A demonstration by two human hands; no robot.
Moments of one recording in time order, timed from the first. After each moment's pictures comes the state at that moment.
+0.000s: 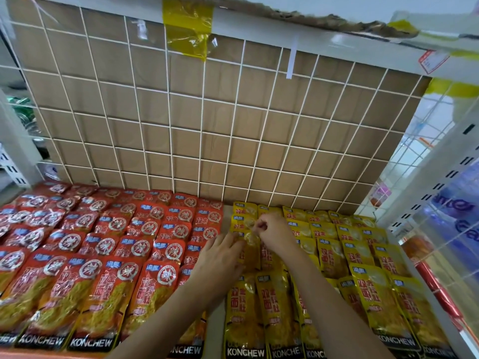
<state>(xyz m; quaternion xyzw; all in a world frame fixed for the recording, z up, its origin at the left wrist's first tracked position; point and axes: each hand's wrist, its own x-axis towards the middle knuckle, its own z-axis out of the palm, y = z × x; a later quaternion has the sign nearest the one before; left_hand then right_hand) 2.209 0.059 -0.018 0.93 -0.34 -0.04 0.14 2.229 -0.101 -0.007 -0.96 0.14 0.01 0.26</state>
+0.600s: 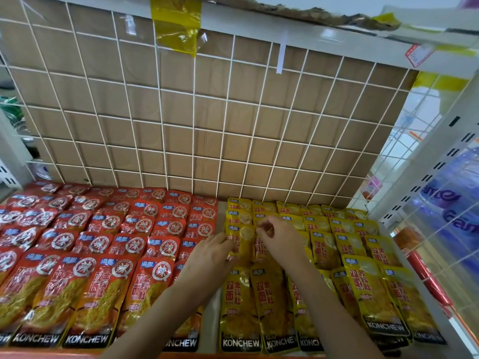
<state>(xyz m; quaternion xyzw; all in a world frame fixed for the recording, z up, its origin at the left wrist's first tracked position) 2.199 0.067 -0.006 0.91 -0.34 -0.01 0.22 2.186 -0.107 -0.005 -0.96 0.12 -0.10 0.24</state>
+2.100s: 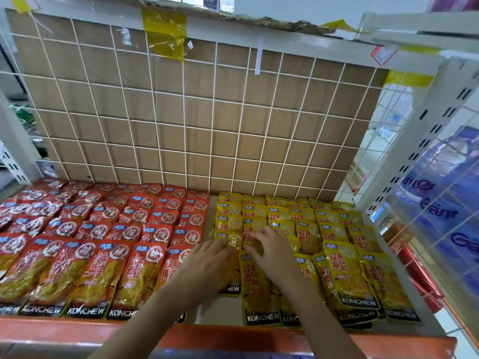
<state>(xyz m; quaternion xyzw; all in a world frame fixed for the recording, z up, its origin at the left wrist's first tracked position) 2.165 0.070 -0.023 0.91 -0.41 -0.02 0.09 2.133 -0.110 -0.023 -0.98 0.04 -0.06 0.17</state>
